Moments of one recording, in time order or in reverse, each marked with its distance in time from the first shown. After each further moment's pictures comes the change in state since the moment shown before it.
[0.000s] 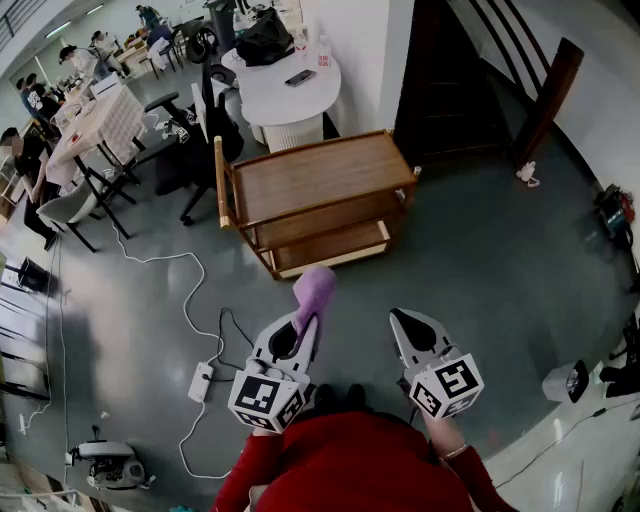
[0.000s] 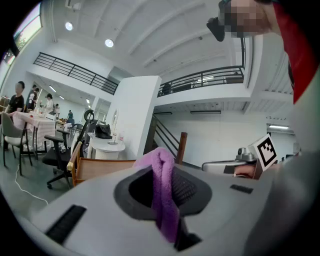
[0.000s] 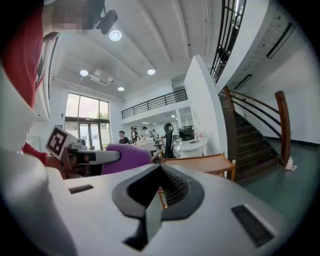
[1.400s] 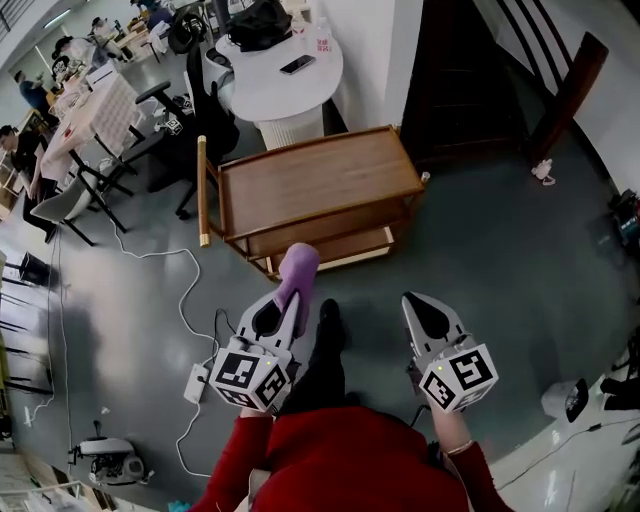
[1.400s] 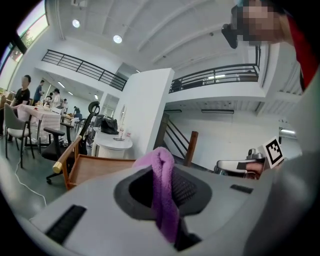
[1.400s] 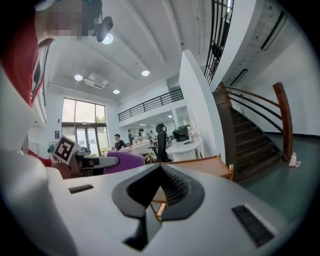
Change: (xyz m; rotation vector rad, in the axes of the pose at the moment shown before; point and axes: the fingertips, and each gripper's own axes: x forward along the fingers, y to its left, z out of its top) left arm 0.100 0.065 -0.003 -0.067 0.018 0.078; right arm 0.056 -0.100 0.016 0.054 -0.018 0.000
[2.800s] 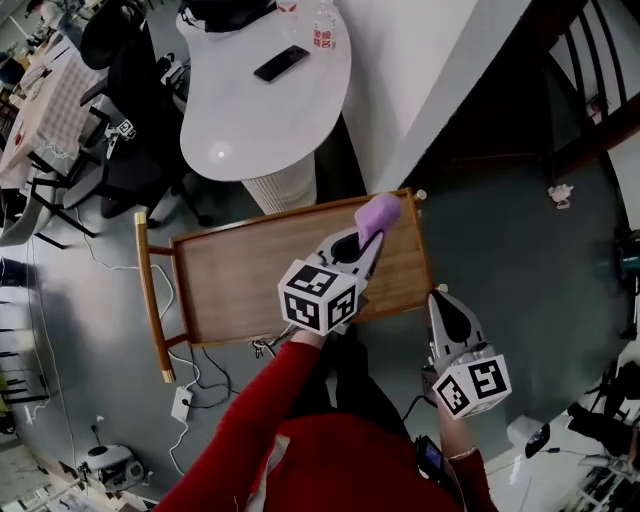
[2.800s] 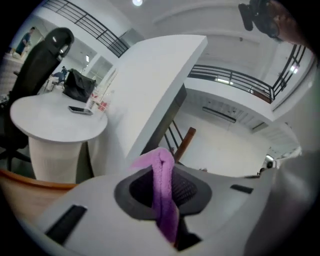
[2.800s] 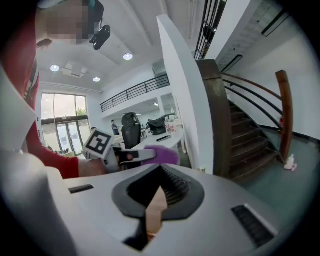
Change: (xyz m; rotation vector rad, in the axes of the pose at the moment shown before) left arm 0.417 0.048 0.046 -0.209 0.170 -0.267; right arm 0.198 -0.213 0.080 0.059 0.149 -0.146
